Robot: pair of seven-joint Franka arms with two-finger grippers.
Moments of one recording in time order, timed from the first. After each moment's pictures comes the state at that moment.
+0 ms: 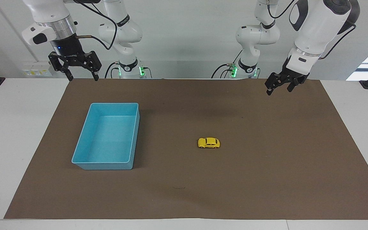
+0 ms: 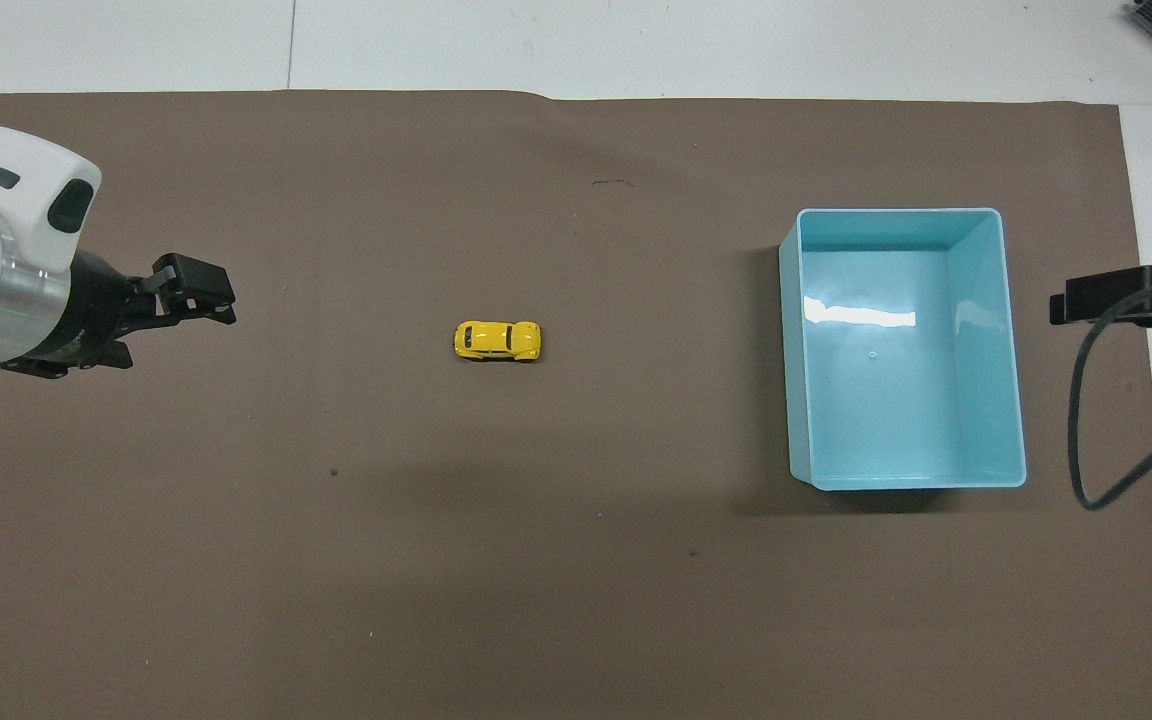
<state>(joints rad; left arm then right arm) -0.09 -0.03 -0.11 -1.72 -0.07 1.74 -0.54 -0.05 -0.06 0.04 -1.55 0.04 1.61 0.05</state>
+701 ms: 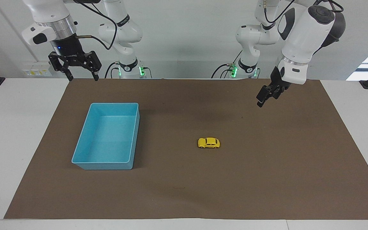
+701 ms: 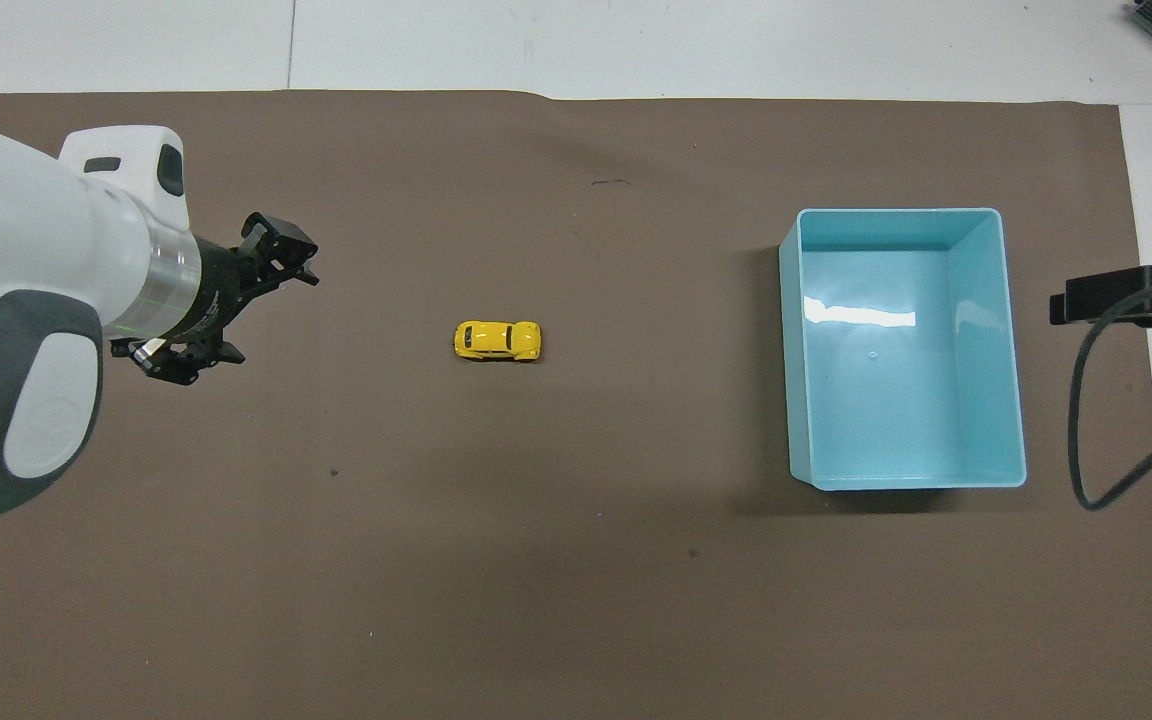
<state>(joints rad) -0.19 0.04 -0.11 -1.72 -0.08 1.86 -1.08 -0.05 -0.06 0.04 -1.55 0.04 1.61 0.05</state>
